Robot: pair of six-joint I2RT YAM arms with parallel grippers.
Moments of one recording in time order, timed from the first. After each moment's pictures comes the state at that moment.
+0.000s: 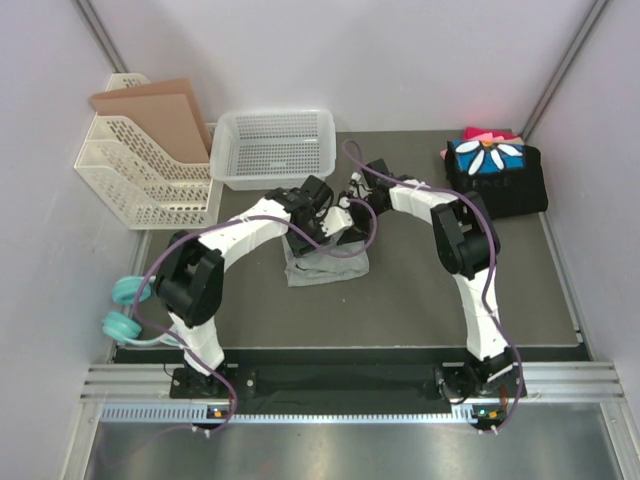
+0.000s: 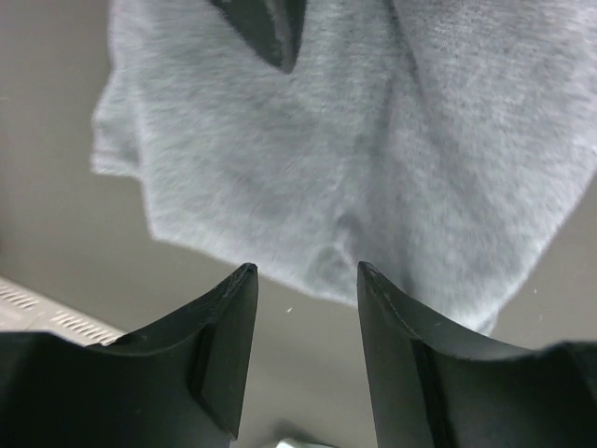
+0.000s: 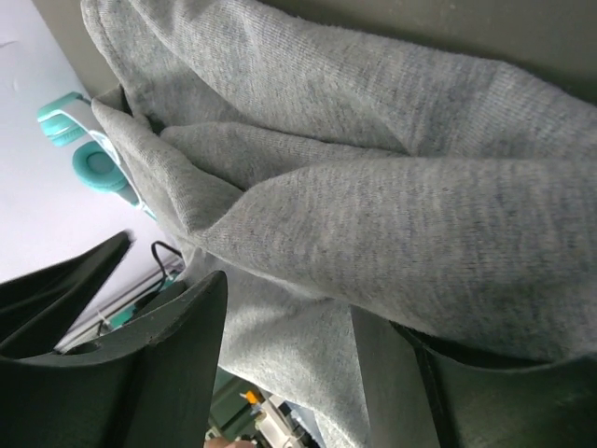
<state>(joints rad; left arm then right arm) -0.63 1.78 1.40 -0.82 -0.07 0.57 0.46 2.26 1.66 -0.52 -0.73 0.69</state>
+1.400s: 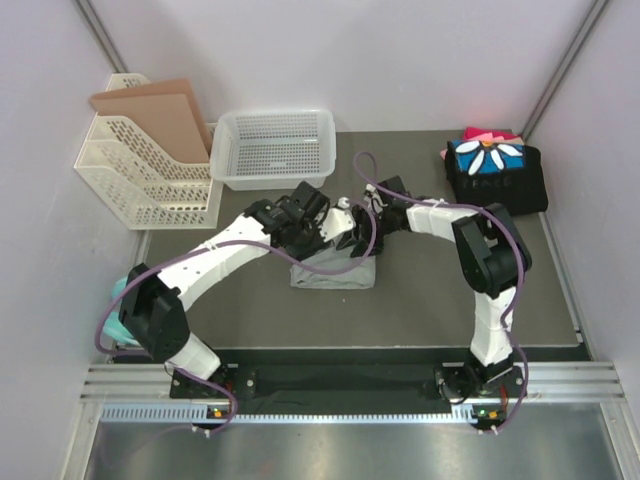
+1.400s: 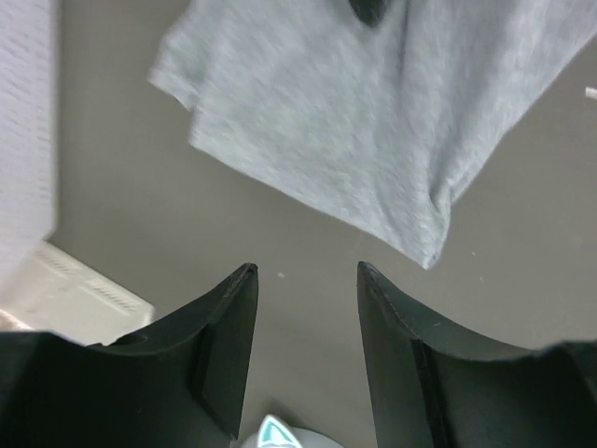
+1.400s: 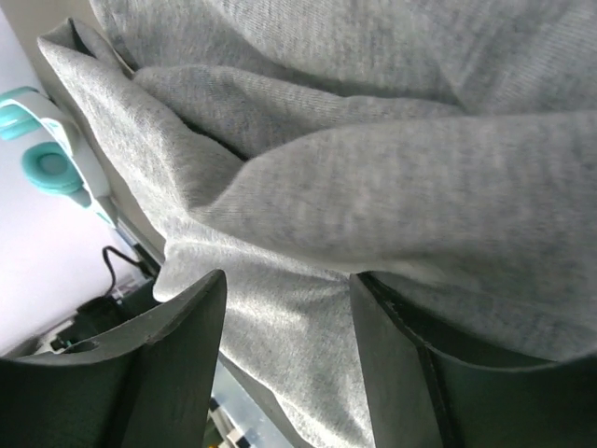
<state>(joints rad) -0.73 1.55 1.35 -0.84 -0.11 0.50 0.45 2.00 1.24 -0.27 -0.63 0.69</state>
